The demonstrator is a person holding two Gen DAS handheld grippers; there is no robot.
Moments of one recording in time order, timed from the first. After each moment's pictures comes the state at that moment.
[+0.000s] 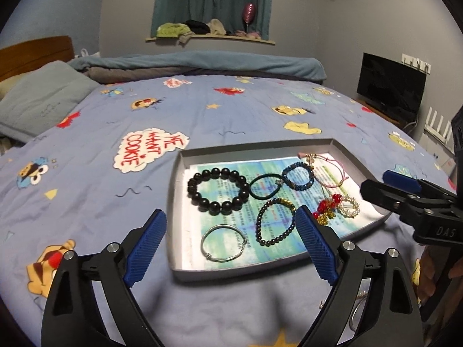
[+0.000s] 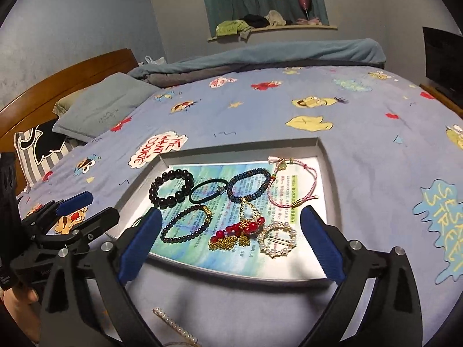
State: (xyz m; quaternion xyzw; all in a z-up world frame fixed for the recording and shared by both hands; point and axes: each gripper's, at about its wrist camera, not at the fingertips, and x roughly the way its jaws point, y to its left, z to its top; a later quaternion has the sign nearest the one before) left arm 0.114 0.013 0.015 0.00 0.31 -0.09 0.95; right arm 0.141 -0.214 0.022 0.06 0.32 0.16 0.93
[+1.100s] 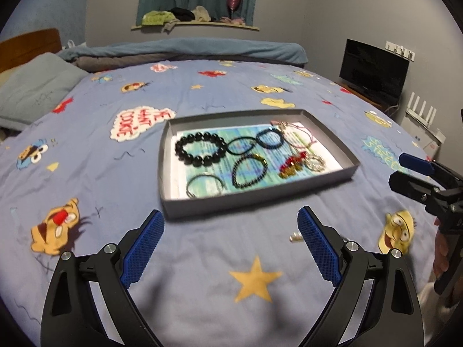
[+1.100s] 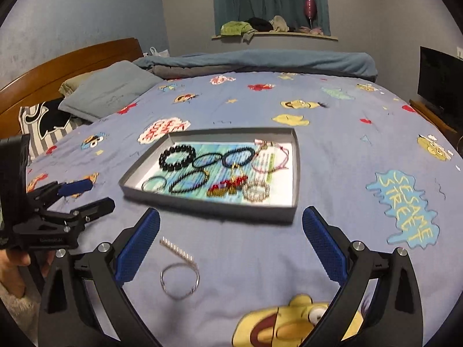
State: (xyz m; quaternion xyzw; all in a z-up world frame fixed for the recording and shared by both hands) left arm 0.049 0.014 0.010 0.00 0.35 -0.14 0.93; right arm 0.049 -0.236 0.040 0.00 0.32 0.15 0.94
